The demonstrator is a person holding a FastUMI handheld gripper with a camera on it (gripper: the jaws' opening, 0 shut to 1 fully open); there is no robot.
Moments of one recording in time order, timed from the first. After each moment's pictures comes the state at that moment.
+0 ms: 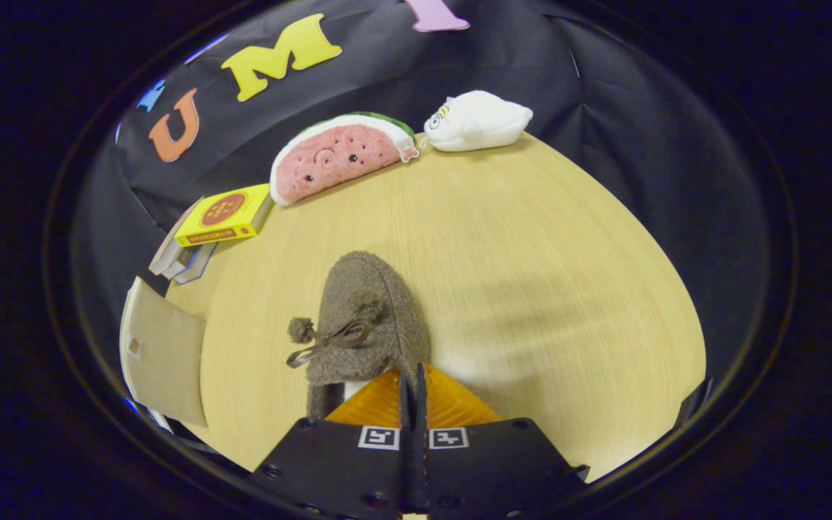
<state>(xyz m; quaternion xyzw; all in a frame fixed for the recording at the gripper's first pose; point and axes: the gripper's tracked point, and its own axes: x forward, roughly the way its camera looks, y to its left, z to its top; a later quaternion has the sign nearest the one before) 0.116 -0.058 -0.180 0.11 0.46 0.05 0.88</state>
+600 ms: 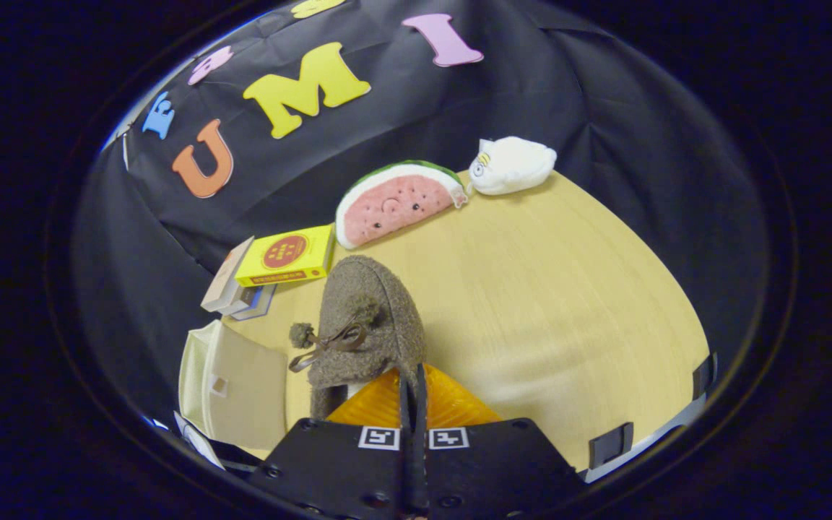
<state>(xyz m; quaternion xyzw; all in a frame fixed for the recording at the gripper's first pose) 0.087 0.035 -0.056 0.15 0.40 0.08 0.90</state>
